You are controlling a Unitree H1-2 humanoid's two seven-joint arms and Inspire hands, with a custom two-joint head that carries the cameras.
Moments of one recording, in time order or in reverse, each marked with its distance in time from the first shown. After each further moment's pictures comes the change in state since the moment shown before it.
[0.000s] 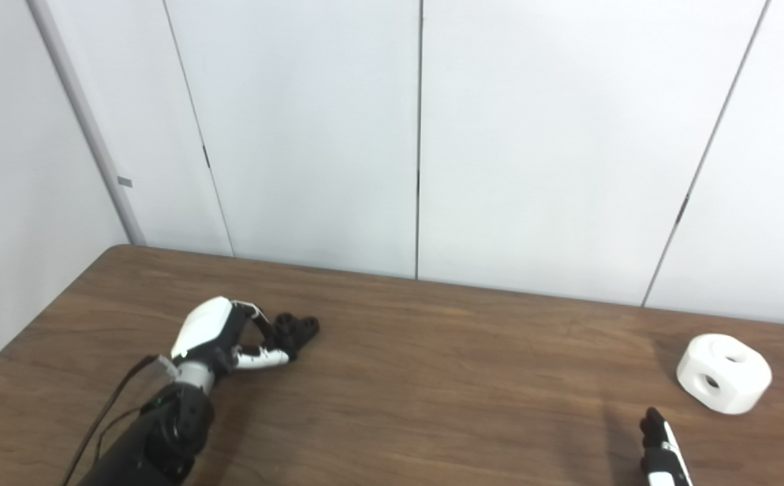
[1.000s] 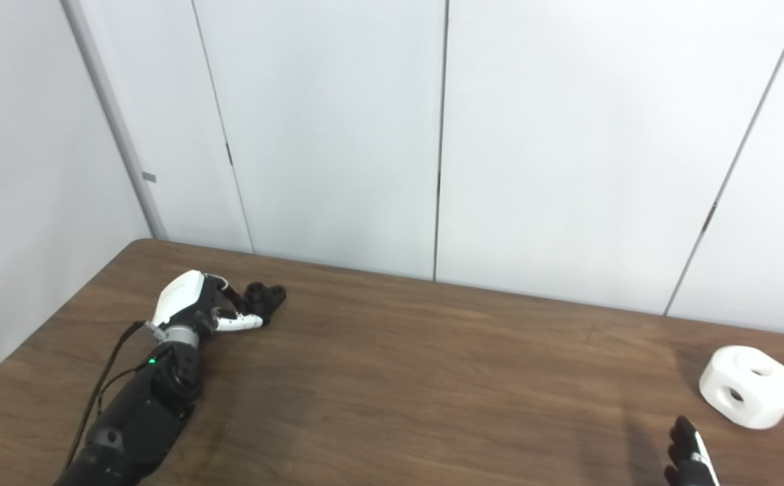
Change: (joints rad) left arm -0.167 0.036 0.135 0.323 -0.061 -0.007 0.070; right arm 0.008 -0.002 -0.025 -0.022 0.045 -0.001 0.018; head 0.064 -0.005
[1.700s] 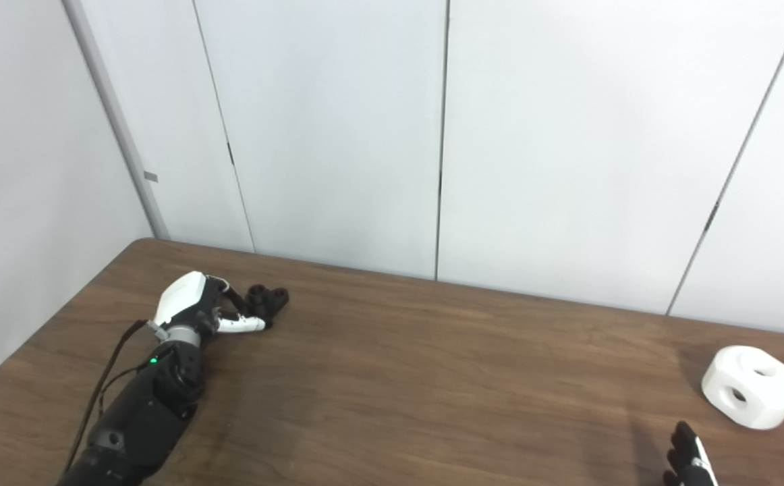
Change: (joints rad) left arm 0.007 -0.002 0.017 -0.021 0.016 0.035 -0.020; right arm -0.001 -0.002 -0.003 0.033 0.032 -0.020 0.006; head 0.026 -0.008
